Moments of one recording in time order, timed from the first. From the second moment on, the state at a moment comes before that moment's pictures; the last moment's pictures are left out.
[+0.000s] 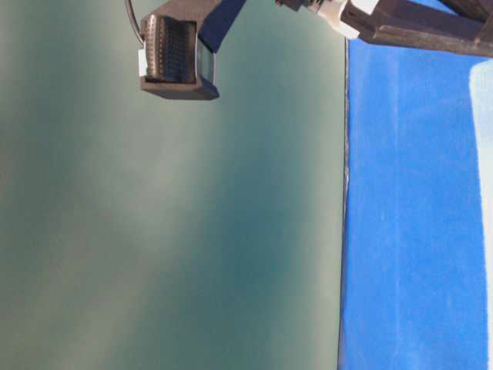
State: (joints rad) left arm -0.38 -0.29 1.09 -0.03 0.05 -0.40; right arm 0.16 0.00 0.73 0.05 0.15 0.30
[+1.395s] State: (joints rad) left arm -0.01 -0.21 1.16 -0.03 0.00 -0.19; right arm -0.08 0.12 0.71 -0.08 0.12 0.29
